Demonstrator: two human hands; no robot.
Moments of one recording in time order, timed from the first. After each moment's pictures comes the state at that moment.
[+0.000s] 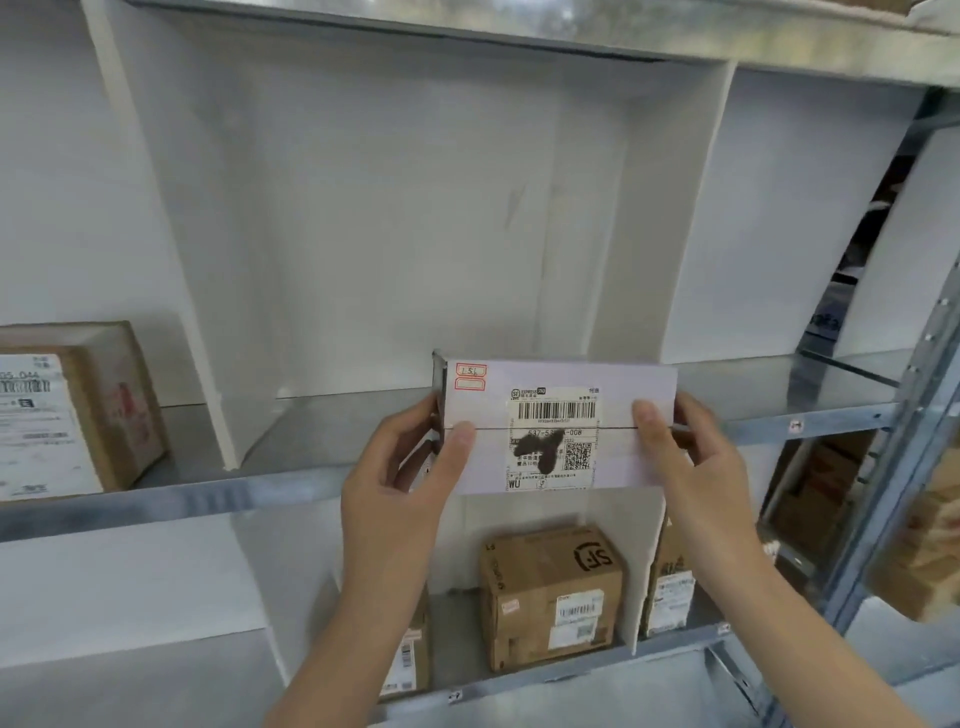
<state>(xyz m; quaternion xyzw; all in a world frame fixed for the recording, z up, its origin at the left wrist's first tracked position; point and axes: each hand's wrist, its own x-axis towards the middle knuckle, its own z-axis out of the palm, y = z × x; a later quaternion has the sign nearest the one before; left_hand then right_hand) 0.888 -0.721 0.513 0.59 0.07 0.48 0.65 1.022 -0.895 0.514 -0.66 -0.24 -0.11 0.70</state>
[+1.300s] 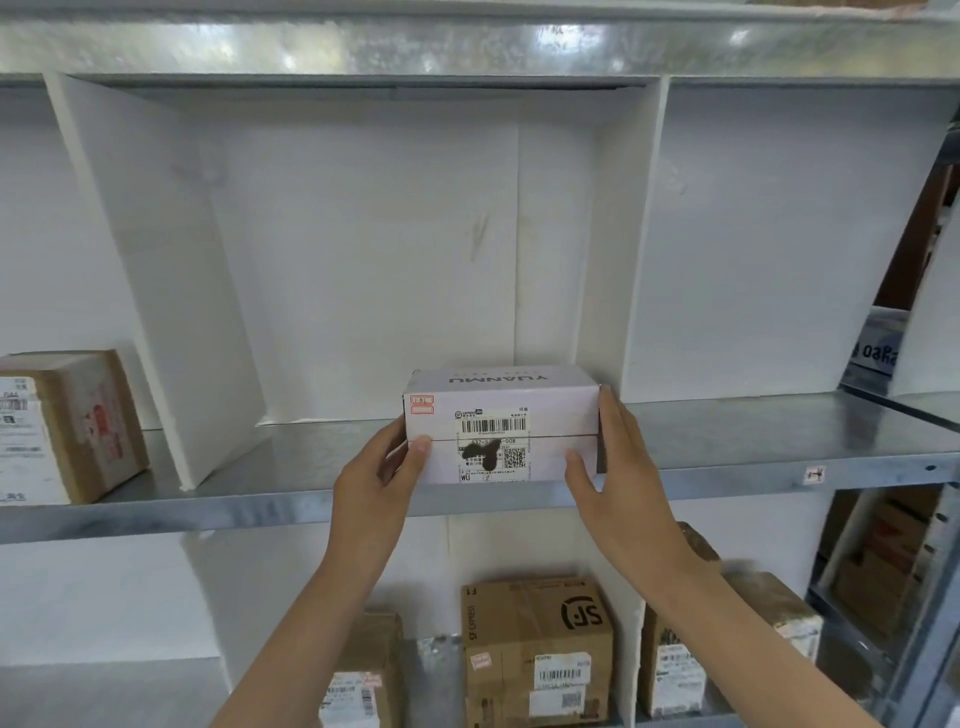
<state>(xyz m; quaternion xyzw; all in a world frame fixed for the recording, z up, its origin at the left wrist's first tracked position) 0.980 -0.702 0.487 0.71 0.14 0.48 0.50 1.113 -0.889 0.493 -0.75 -0.41 -0.15 0.49</state>
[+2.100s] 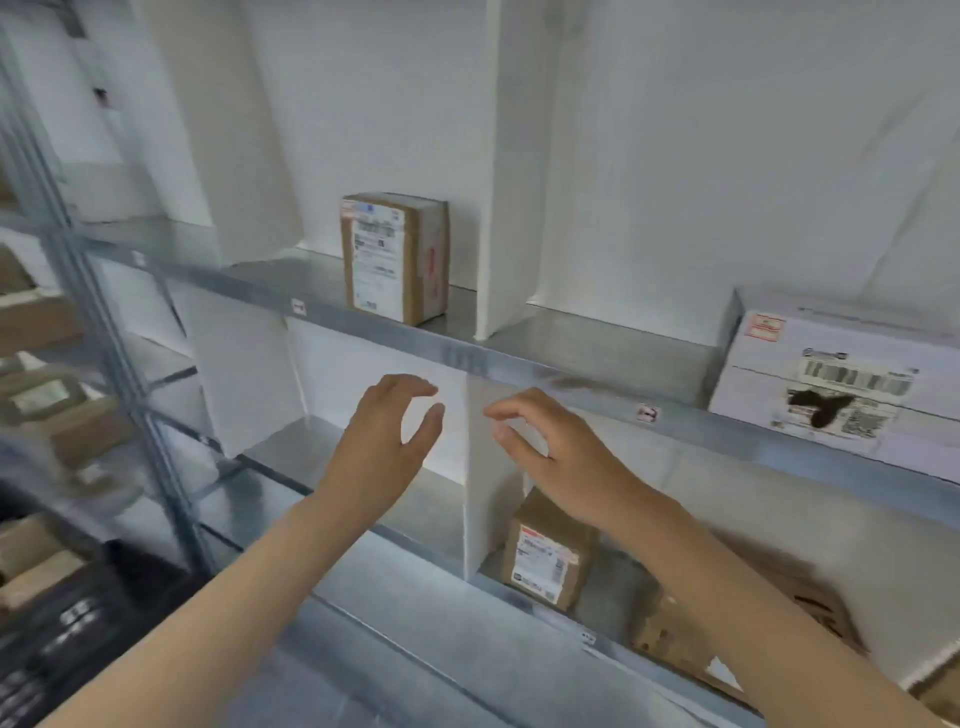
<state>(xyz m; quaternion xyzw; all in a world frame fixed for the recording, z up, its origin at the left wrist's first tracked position) 0.767 -0.633 0.434 0.81 0.40 0.41 0.15 0.959 -0.721 0.460 -0.60 -0.72 0.10 0.33</state>
